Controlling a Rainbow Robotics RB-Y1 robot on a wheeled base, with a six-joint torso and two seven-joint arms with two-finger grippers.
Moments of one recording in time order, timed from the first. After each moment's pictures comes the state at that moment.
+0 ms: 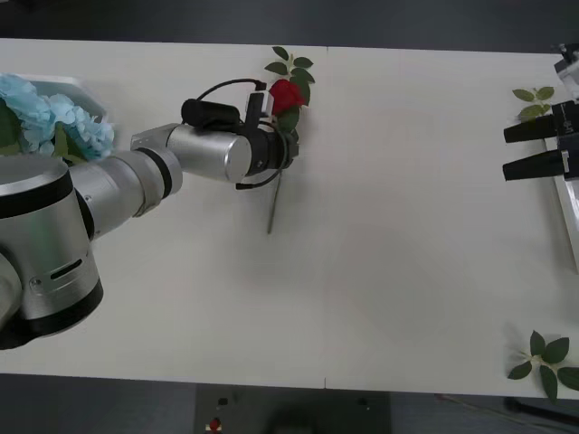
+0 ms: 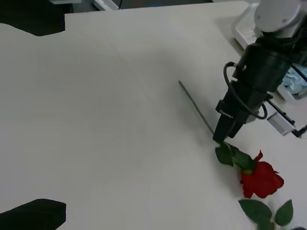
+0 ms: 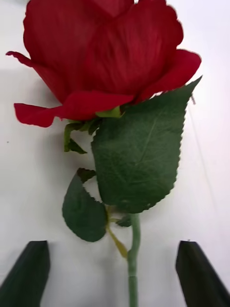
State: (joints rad) right arm -0.64 -1.06 0.21 -1.09 -1.99 1.45 2.72; left arm -1.18 0.30 -1.26 -0.53 1.52 0.25 -1.43
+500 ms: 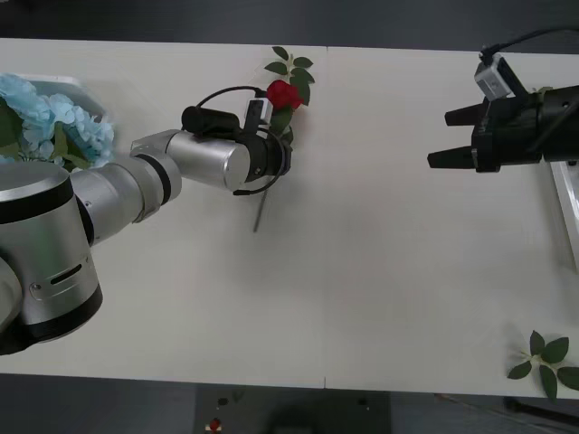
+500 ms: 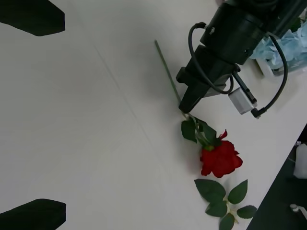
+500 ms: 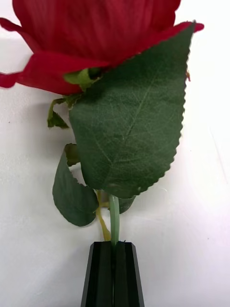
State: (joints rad) right arm -0.64 -1.06 0.46 -1.35 -2.03 0.96 2.72; left arm -1.16 0.30 -1.26 -0.53 1.49 0.25 -1.43
